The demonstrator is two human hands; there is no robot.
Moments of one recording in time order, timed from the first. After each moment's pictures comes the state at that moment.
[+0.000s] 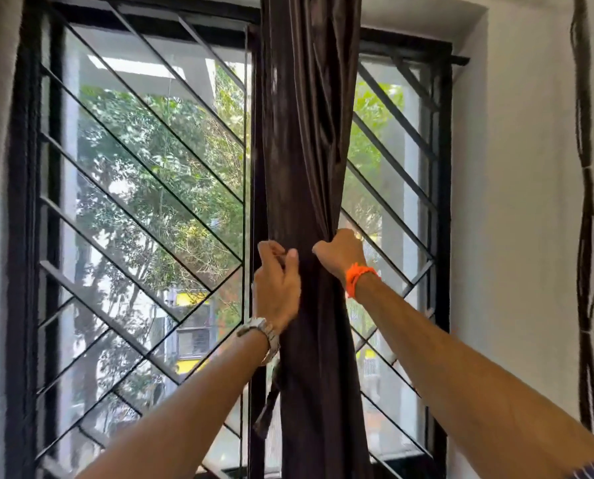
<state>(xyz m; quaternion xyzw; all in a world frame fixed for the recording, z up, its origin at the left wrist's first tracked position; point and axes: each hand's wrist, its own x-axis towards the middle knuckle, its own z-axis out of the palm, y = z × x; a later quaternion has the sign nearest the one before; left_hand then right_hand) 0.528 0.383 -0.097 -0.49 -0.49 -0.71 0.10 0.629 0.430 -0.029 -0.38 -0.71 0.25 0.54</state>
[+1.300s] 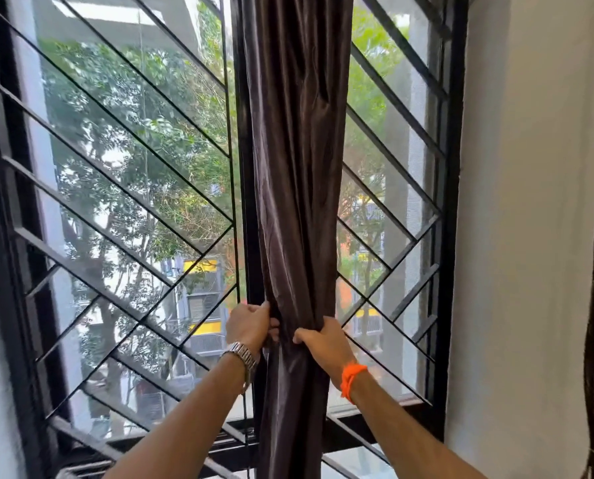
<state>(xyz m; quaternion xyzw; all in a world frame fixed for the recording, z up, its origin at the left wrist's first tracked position) 0.488 0.400 -0.216 -0.31 -0.68 -0.65 -0.16 0.617 0.450 -0.245 -0.33 -0.68 0.50 0.43</state>
